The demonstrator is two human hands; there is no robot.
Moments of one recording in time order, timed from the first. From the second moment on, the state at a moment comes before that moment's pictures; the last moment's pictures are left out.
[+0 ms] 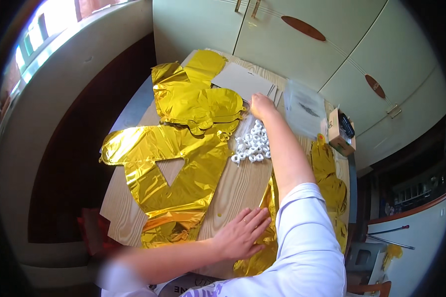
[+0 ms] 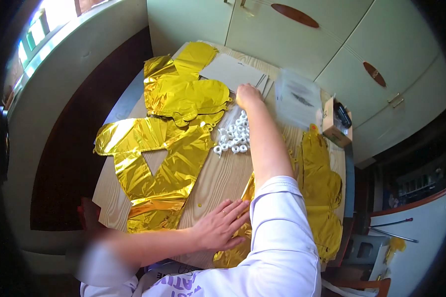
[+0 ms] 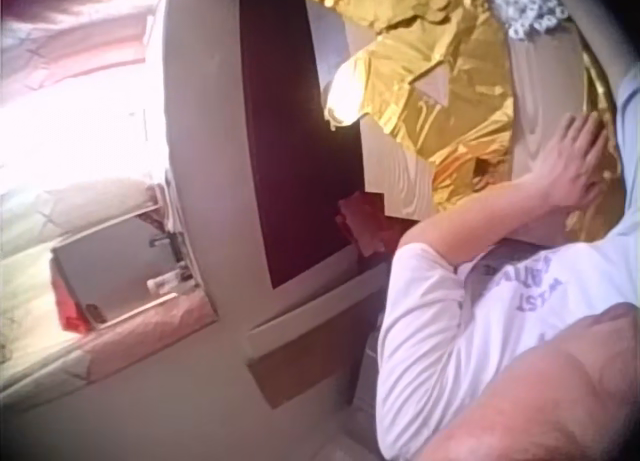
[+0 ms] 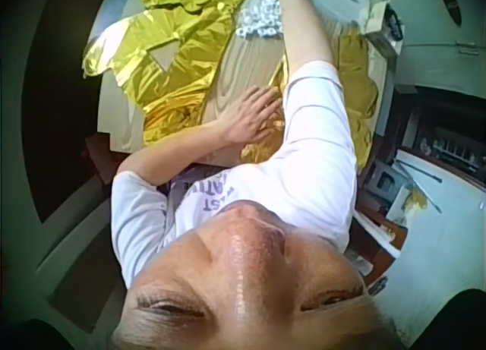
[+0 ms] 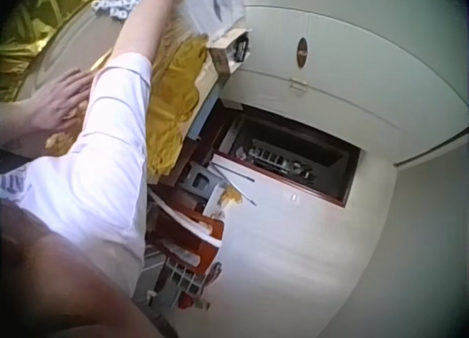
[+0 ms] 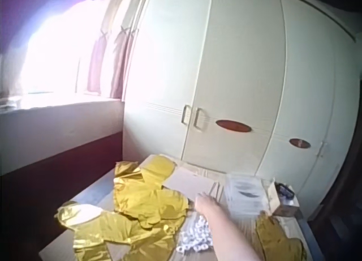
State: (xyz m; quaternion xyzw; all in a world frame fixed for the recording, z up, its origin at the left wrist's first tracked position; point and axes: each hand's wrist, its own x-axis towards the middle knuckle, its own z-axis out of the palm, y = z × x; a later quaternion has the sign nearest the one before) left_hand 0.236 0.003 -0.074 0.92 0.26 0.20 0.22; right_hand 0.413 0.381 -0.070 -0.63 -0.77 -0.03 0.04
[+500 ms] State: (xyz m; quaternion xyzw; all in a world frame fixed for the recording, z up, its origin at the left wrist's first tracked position) left_hand 0.236 0.003 -0.073 0.92 0.26 0.19 0.22; right_hand 0.418 0.373 -0.046 -0.59 -0.77 -0.23 0.02
